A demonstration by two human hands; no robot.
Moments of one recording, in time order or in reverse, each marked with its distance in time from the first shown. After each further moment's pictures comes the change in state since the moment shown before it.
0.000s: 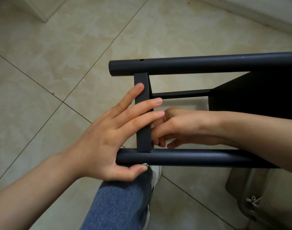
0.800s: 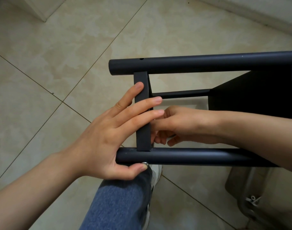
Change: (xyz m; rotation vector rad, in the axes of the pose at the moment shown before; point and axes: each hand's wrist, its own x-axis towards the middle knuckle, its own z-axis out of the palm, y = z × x) left_hand 0.001 -0.001 0.000 -0.010 -0.001 -0.004; right_hand 0.004 0.002 -0.003 0.018 0.049 -0.001
